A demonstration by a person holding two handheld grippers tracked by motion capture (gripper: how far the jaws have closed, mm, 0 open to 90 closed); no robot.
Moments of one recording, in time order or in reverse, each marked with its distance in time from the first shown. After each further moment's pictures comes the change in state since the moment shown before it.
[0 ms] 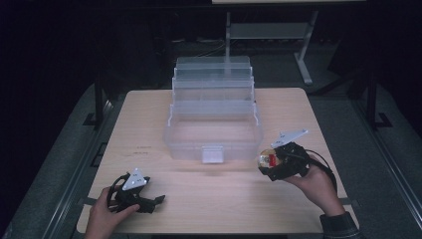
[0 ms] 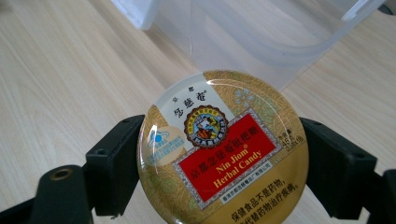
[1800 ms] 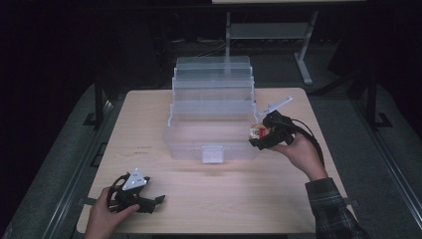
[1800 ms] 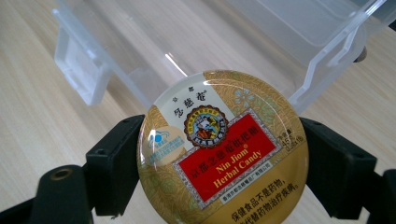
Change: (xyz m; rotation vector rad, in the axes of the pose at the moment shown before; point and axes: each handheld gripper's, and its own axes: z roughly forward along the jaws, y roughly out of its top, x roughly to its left) left arm 0.000 0.000 0.000 0.000 0.000 -0.001; right arm -0.038 0.070 0.020 0.013 -0.026 0.010
